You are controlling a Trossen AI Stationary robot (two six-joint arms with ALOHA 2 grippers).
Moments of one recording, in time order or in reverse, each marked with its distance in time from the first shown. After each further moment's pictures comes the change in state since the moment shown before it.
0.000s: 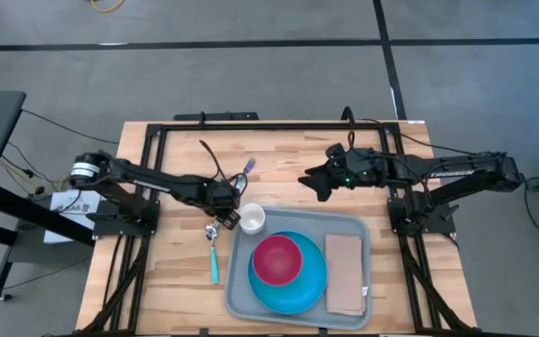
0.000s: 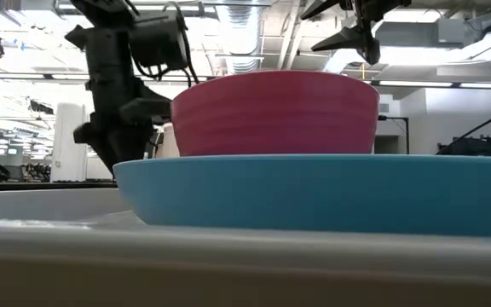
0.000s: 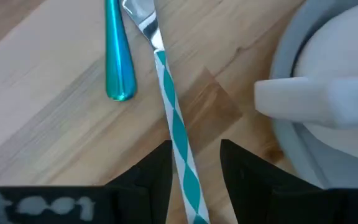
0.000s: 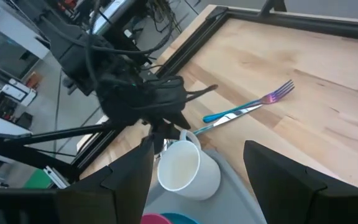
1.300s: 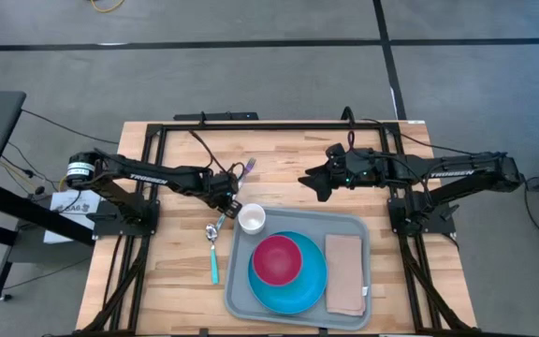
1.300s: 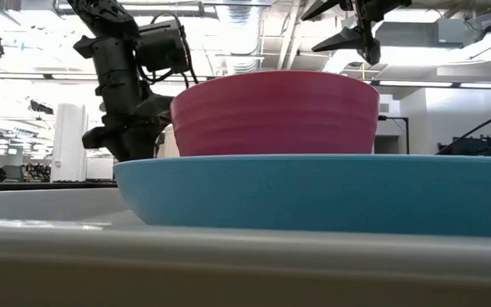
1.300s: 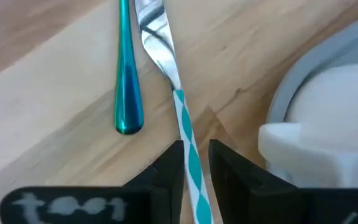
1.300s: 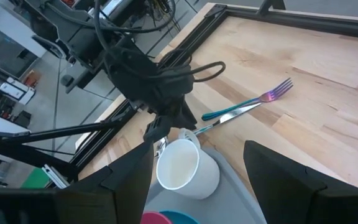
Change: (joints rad) left arm 0.116 -0.042 -0.039 0.100 0.071 0.027; right arm -0.001 0.000 0.000 -0.006 0.000 0.001
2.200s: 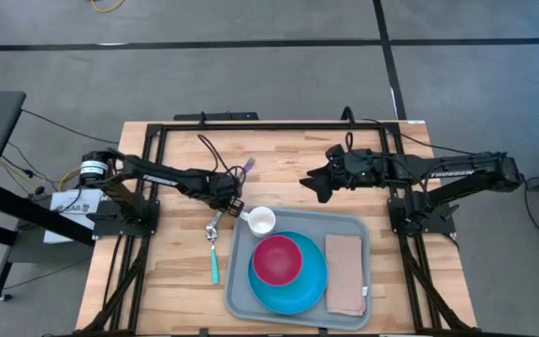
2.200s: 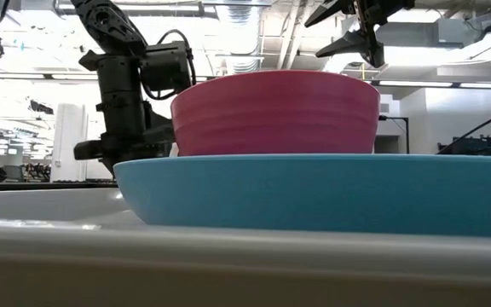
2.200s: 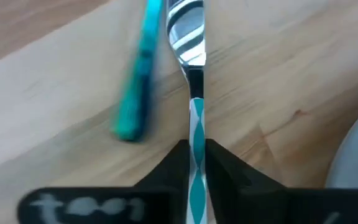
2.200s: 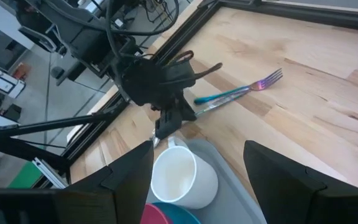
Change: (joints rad) left arm 0.000 0.111 0.001 0.007 -0.067 -0.141; right arm 0.000 0.000 0.001 -0.047 -0.002 0.000
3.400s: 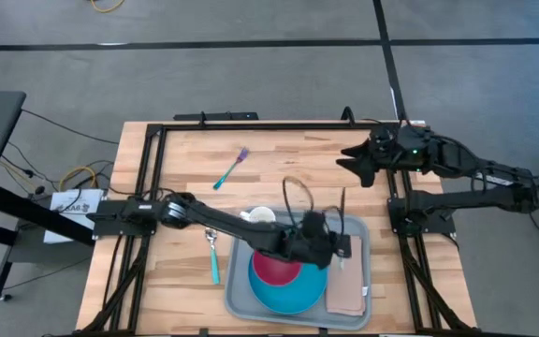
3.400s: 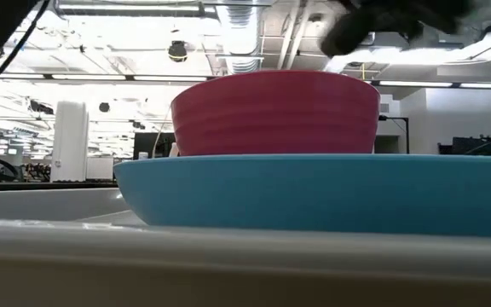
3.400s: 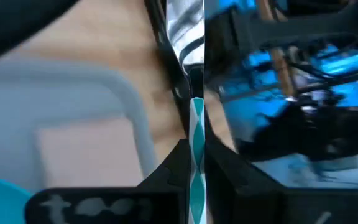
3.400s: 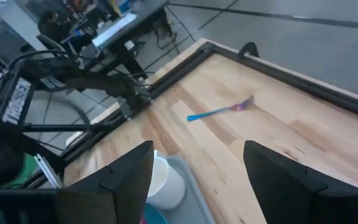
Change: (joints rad) left arm -0.442 0.769 1.461 0.080 -0.482 -0.454; right arm -0.206 -0.361 0.001 -0.237 -0.149 -0.248
